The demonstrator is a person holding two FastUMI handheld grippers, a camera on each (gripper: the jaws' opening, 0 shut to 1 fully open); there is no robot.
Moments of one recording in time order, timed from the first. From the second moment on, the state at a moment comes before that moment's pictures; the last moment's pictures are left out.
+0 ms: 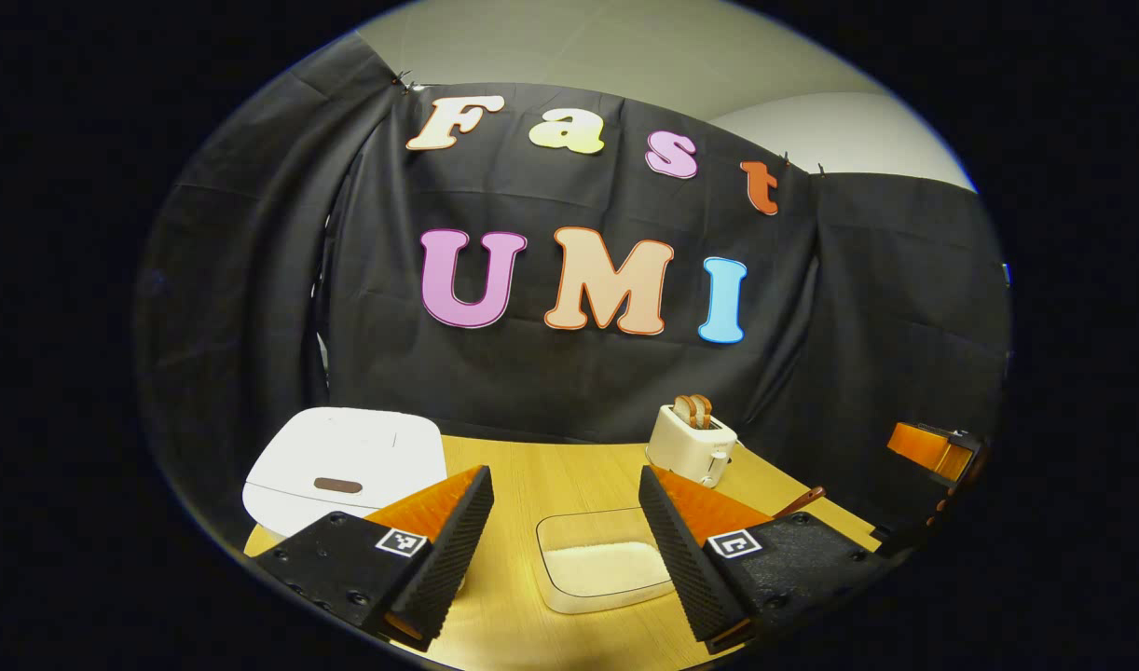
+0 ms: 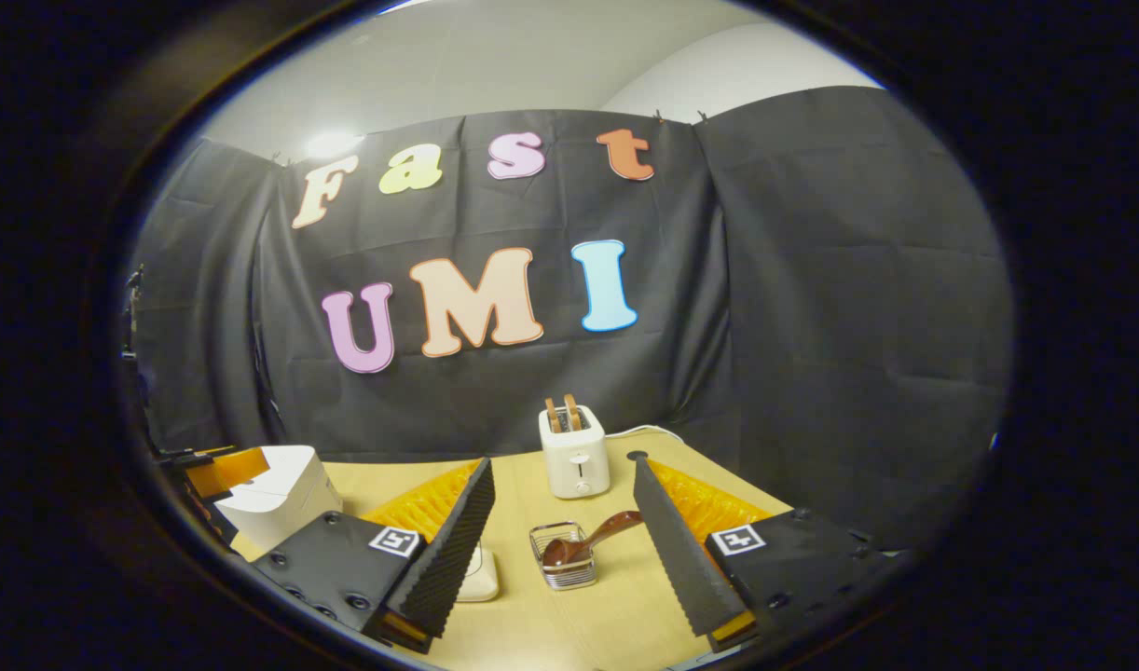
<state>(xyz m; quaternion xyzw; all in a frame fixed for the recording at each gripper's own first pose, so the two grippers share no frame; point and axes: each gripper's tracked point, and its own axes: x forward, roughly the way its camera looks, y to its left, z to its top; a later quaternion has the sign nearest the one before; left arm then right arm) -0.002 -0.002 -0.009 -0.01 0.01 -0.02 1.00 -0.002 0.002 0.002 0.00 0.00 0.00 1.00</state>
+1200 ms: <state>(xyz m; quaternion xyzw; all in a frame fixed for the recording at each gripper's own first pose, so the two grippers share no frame) -0.004 0.130 -0.023 0.00 0.04 0.09 1.00 -0.004 0.035 -0.012 -0.02 0.02 0.02 1.00</state>
